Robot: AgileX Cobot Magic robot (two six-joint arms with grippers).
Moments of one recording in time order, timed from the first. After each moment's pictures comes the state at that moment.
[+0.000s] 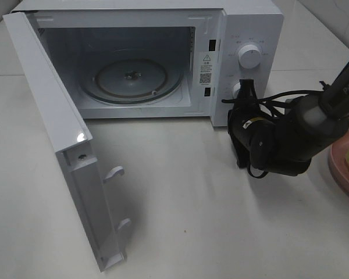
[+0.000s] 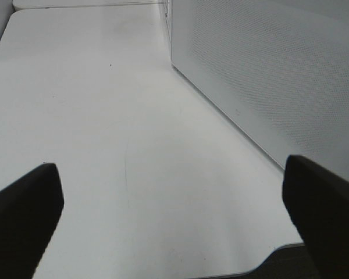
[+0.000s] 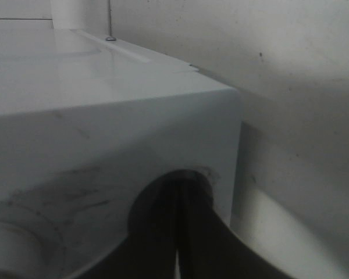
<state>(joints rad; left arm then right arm) 0.01 0.00 -0.52 -0.14 1.08 0.10 0.49 2.17 -0.87 0.58 -0.90 1.33</state>
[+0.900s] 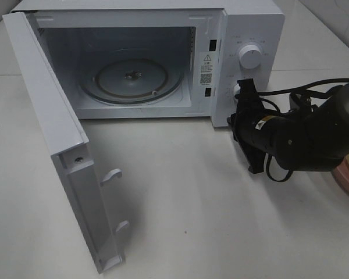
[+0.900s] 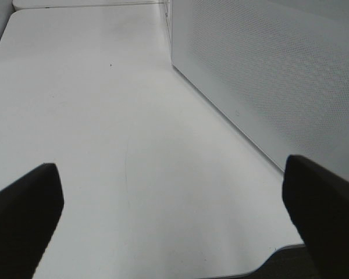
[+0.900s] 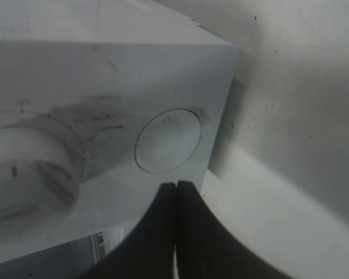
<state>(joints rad) 0.01 0.00 -0.52 -0.14 1.08 0.10 0.47 2.00 -0.73 0.39 -0.75 1.30</state>
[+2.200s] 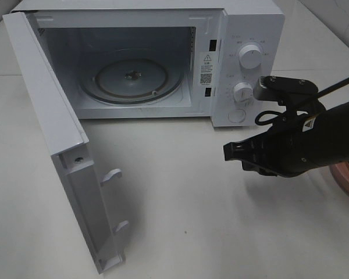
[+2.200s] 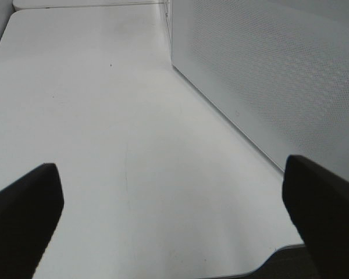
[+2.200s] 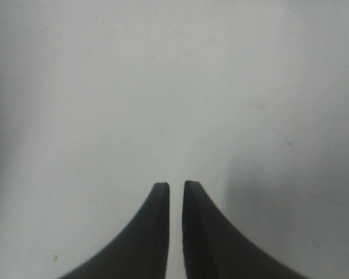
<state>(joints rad) 0.01 0.00 -0.52 -0.14 1.08 0.10 0.47 1.52 -0.59 0.34 0.05 -0.01</state>
